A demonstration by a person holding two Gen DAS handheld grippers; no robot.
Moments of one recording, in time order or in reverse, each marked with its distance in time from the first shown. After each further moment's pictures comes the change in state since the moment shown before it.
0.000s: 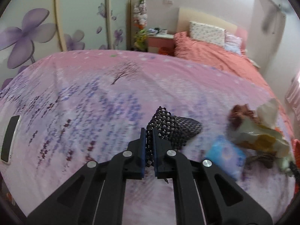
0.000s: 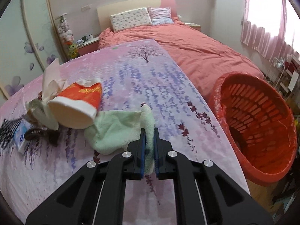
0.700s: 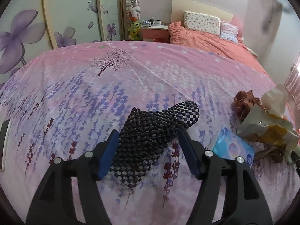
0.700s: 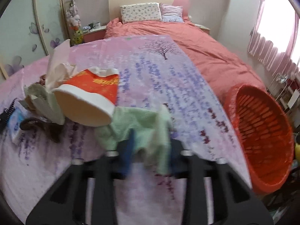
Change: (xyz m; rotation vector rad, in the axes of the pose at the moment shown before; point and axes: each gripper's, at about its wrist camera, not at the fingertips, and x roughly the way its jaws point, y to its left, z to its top) left arm 0.037 -0.024 -0.005 0.064 0.056 -0.017; right arm 0.014 0.037 0.002 -0.146 0.034 -0.048
